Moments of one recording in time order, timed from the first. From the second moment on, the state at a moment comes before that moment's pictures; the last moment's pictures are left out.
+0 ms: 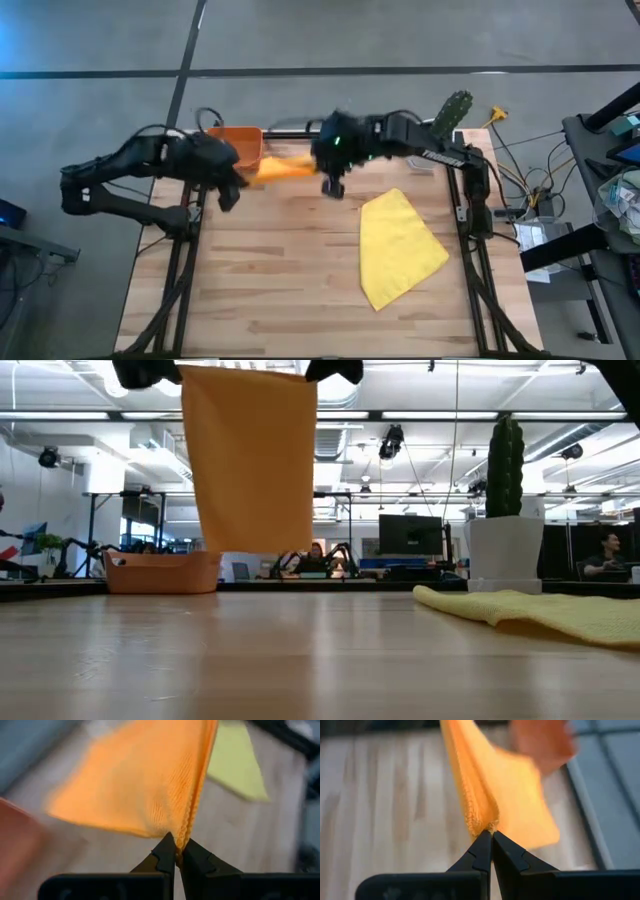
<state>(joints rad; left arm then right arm) 0.12 1.01 1.34 -1.16 -0.03 -0.41 -0.11 1.99 2.34 -1.24 0.02 -0.03</state>
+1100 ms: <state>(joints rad) -0.39 1.06 0.63 -0.42 0.23 -0.82 0.25 2.02 1.77 -0.84 -0.07 0.39</state>
